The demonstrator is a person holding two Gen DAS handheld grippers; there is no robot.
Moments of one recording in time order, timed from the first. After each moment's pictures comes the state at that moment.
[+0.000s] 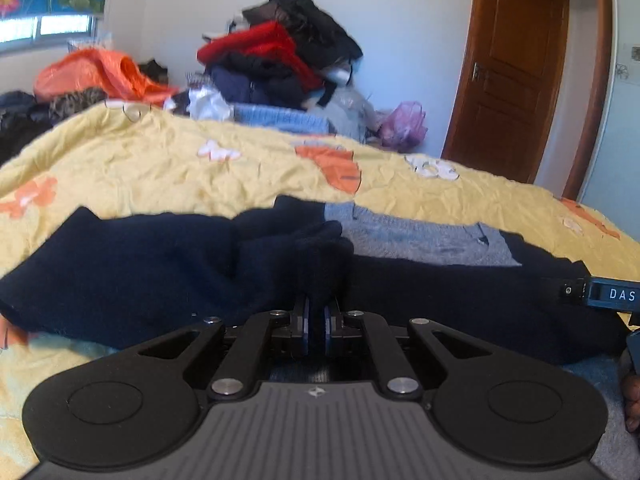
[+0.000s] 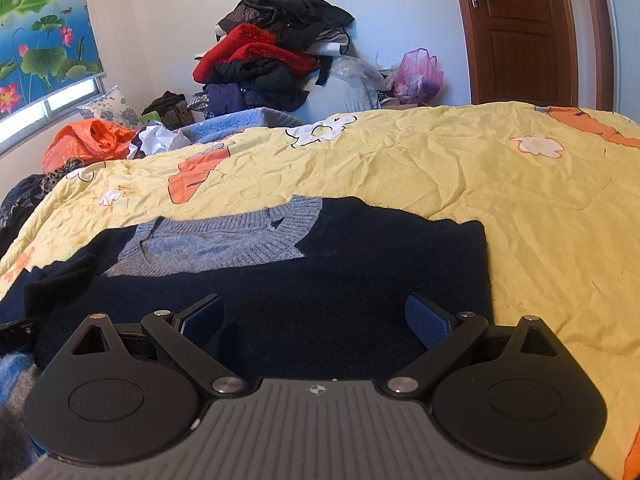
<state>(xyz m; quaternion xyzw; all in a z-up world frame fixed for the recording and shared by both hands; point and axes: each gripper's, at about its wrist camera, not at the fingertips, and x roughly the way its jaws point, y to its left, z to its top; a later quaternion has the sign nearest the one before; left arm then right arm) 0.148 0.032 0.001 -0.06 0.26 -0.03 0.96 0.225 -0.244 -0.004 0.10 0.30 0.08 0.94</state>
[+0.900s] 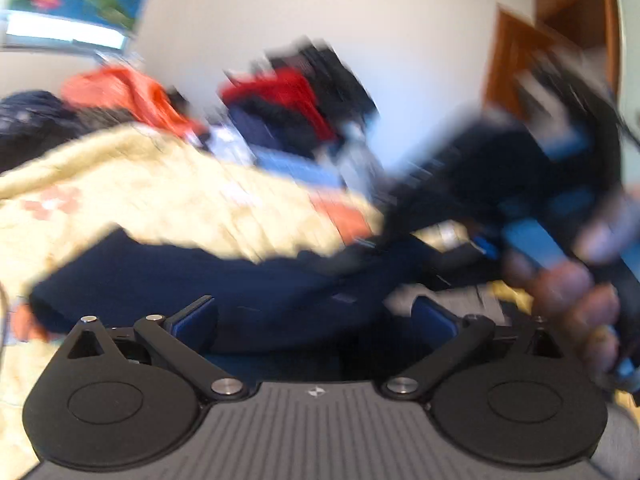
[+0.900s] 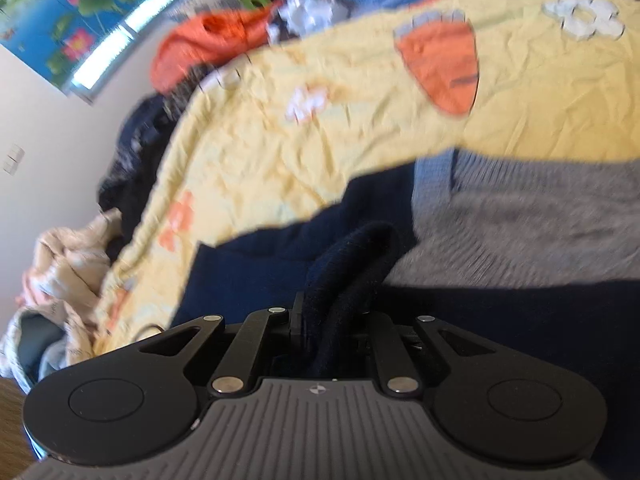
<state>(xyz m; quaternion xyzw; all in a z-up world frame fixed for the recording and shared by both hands) 0.131 0.056 0.013 -0.13 0.17 0.00 0.98 0.323 -0.083 0.051 0.20 0.48 0.29 0.80</state>
